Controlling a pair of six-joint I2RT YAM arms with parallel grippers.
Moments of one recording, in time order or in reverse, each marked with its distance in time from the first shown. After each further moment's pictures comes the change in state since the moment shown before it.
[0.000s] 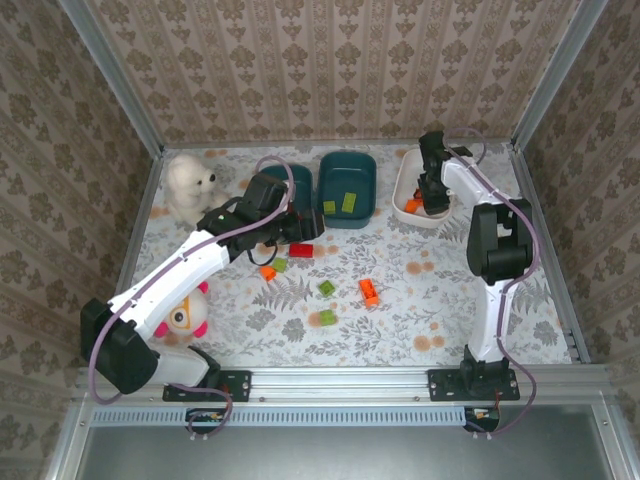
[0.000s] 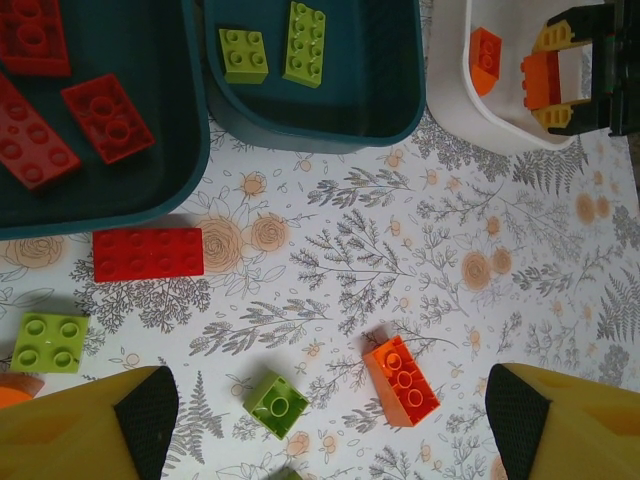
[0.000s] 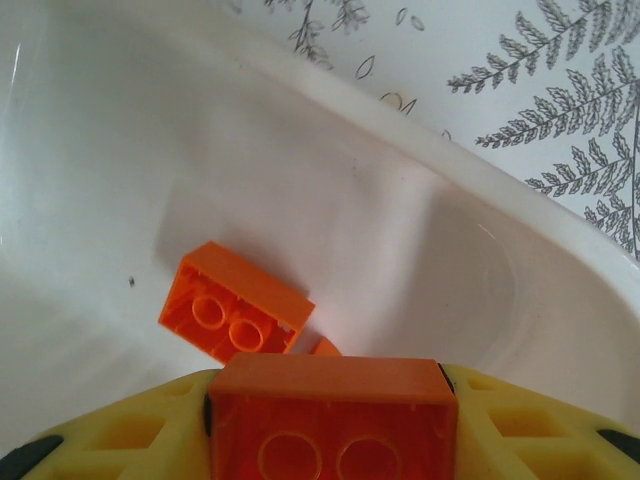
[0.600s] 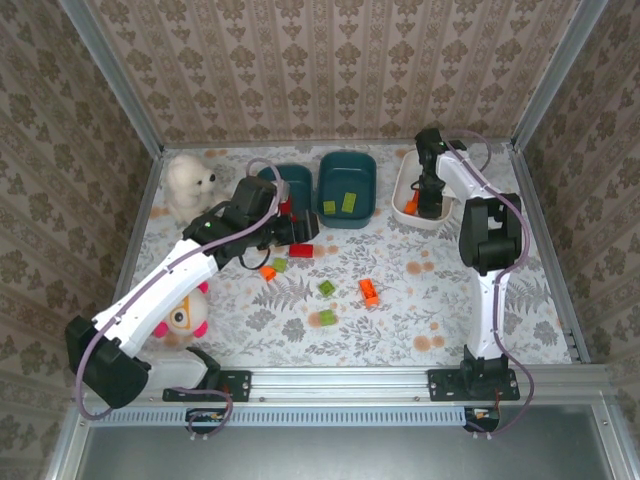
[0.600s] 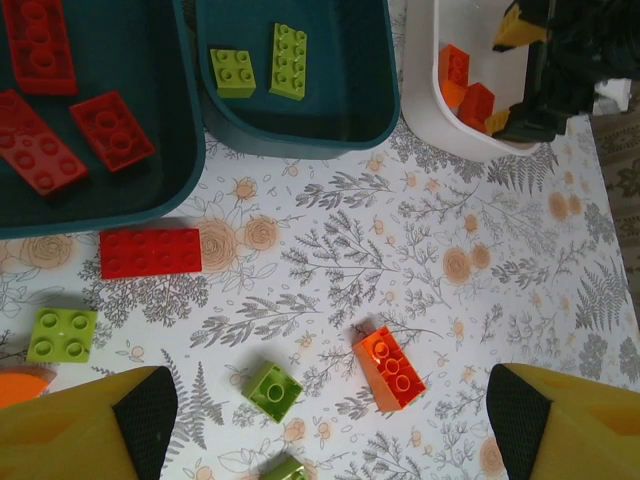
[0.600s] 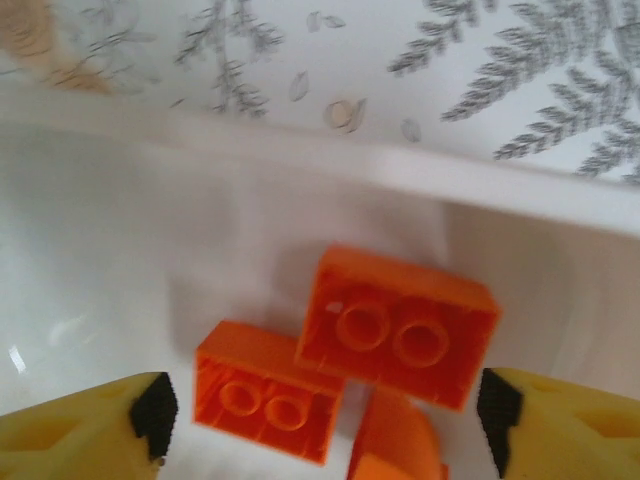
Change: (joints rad) left arm 0.002 -0.094 -0.020 -0.026 0.006 0.019; right arm 0.005 0.127 0.180 -0.116 0.026 0.313
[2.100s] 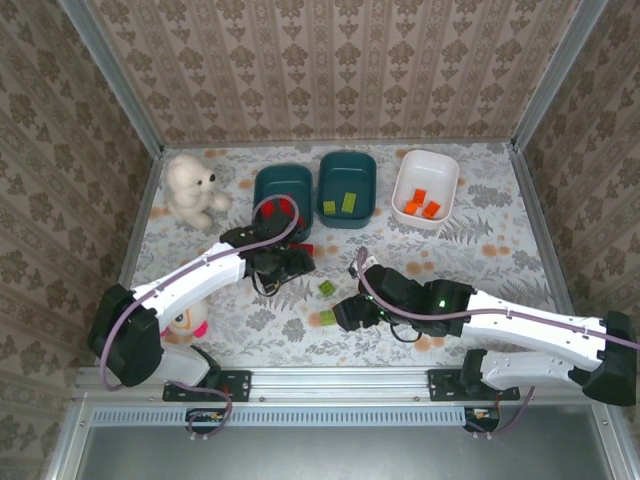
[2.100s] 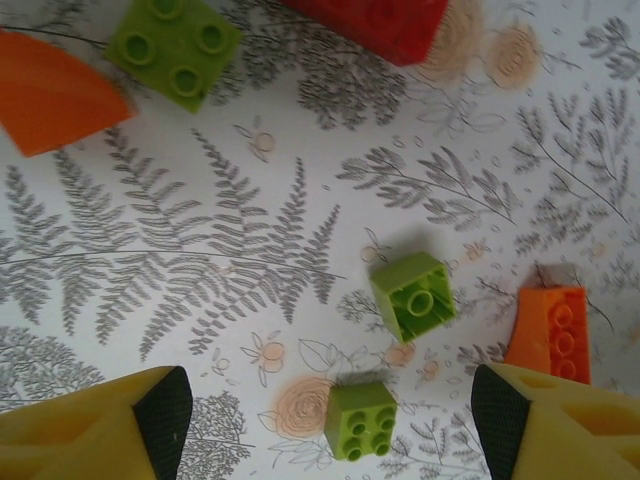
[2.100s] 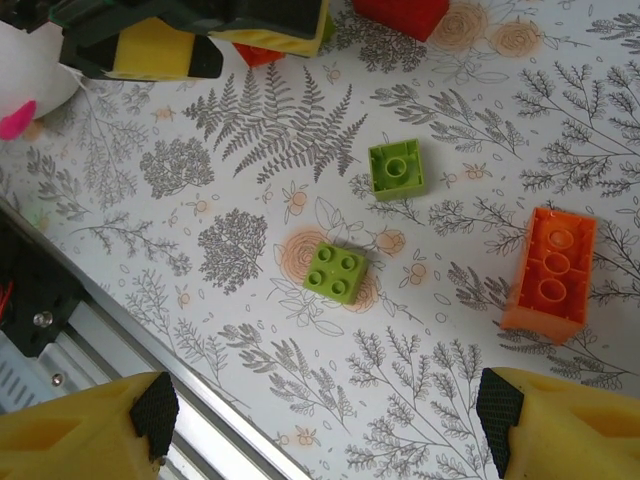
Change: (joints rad) left arm -0.069 0.142 -0.187 -0.096 -0.069 -0.435; right arm 1.022 -1.149 -1.046 0.364 -0.023 -1.269
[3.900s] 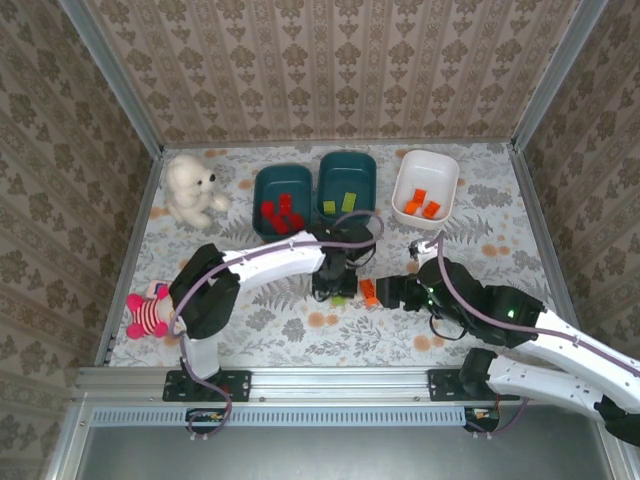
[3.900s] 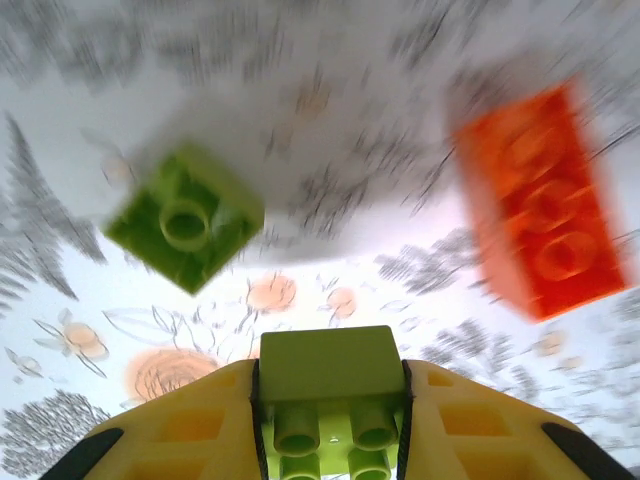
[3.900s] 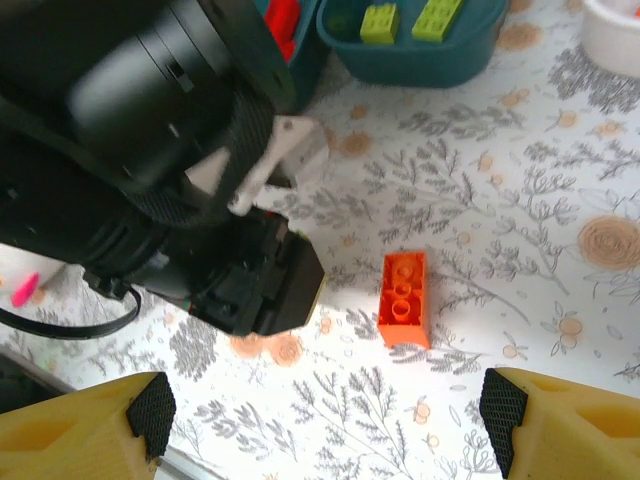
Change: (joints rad) left arm -0.270 0.466 0.456 -0.211 0.002 0.195; right arm -0.171 -0.340 -0.005 -0.156 0.102 0.102
